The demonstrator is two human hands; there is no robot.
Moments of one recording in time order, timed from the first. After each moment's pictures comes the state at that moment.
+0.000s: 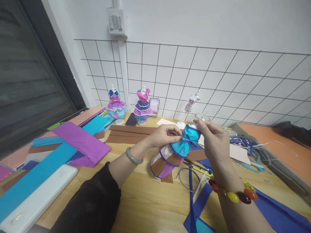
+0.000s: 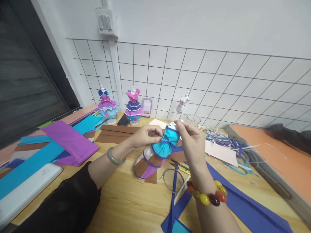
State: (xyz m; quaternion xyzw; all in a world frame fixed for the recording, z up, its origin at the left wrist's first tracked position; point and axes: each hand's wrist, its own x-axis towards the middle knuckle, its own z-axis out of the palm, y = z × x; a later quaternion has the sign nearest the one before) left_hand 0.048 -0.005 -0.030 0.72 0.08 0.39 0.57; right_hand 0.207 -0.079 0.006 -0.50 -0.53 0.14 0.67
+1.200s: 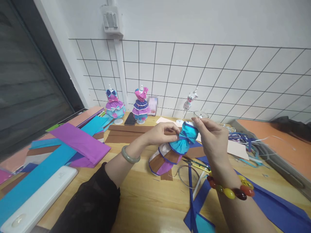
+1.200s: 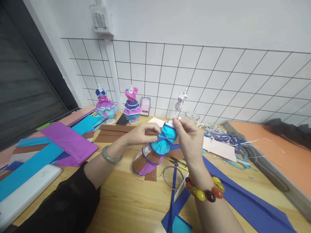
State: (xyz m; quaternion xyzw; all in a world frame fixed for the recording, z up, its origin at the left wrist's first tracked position) left_hand 0.034 -0.011 -0.011 0.80 0.10 0.36 0.47; right_hand 0.204 -0.082 0.007 -0.50 -0.55 0.10 0.66
